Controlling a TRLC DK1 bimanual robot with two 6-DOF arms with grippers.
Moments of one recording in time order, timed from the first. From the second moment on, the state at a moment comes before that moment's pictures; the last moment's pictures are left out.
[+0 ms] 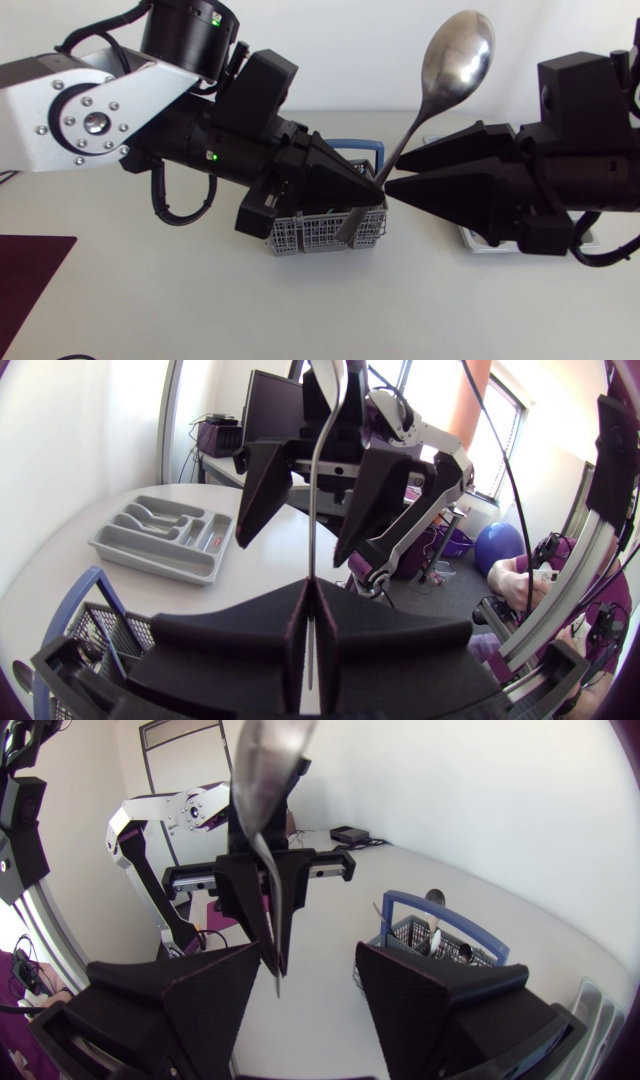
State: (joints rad) left arm -0.65 1.45 1.16 -0.34 1.02 0.31; right arm 0.39 0.92 0.86 -0.38 -0.80 -0.08
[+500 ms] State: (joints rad) left arm -0.63 1.50 1.18 -0.34 1.05 0.31; right arm 0.40 1.01 0.88 -0.31 -0.84 -0.07
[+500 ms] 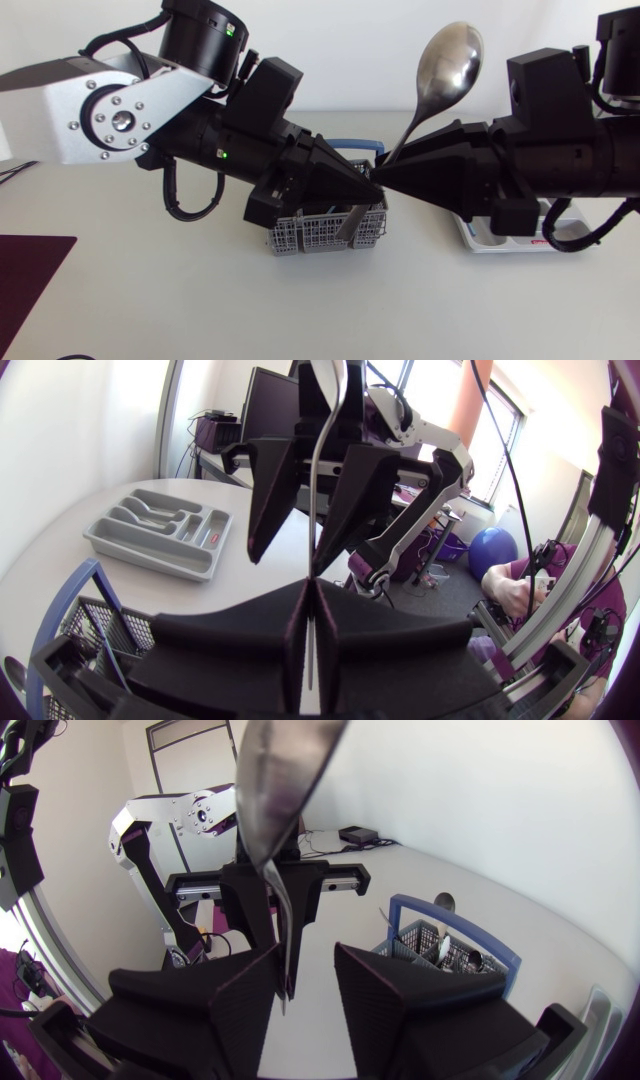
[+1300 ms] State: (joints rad) left arm -0.52 1.51 1.24 -0.30 0.99 0.18; right arm 0.34 0.98 0.88 -0.35 -0.87 -0.04
